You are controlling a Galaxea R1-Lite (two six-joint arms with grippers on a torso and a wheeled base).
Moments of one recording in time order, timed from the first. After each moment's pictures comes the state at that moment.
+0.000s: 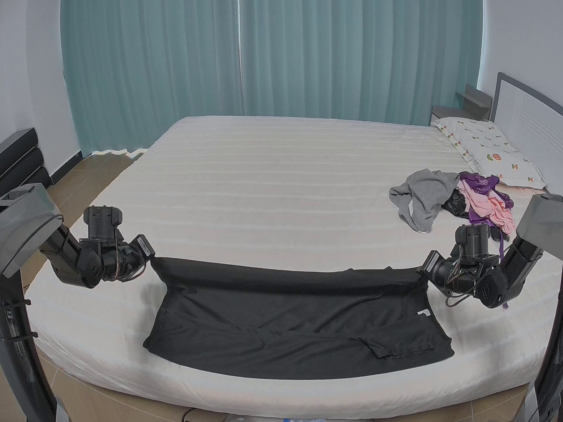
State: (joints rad) left arm 0.05 2.19 -0.94 -0.63 -0.14 -0.66; right arm 0.10 2.19 -0.72 -0.84 0.07 0.75
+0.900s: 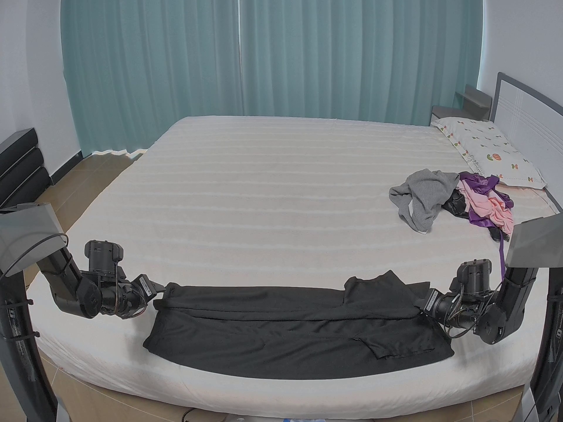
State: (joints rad) left arm 0.05 2.21 -0.70 -0.70 -0.19 -0.62; right arm 0.11 2.28 -0.44 -1.15 0.10 0.65
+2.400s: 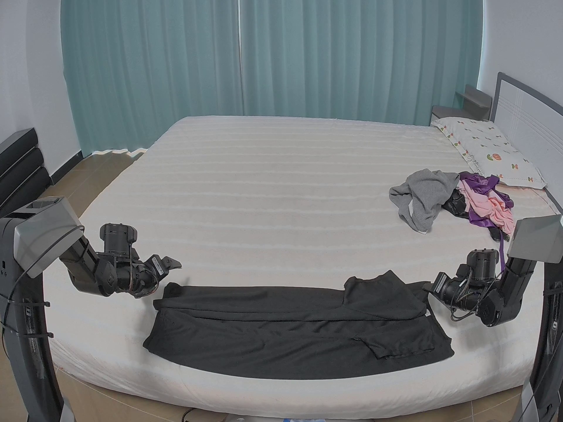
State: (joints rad) left arm 0.02 2.34 -0.99 -0.58 -0.22 -0.63; right arm -0.04 2.39 -0.63 -1.14 0.28 0.62
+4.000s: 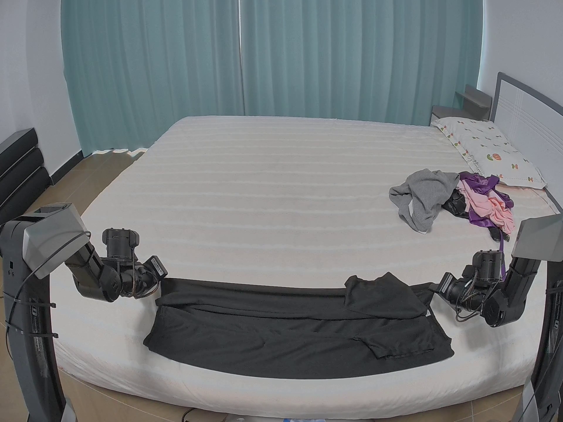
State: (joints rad) left arm 0.03 2.39 -0.99 -0.68 -0.13 -0.66; right arm -0.07 2.39 -0.61 -1.16 0.27 0.63
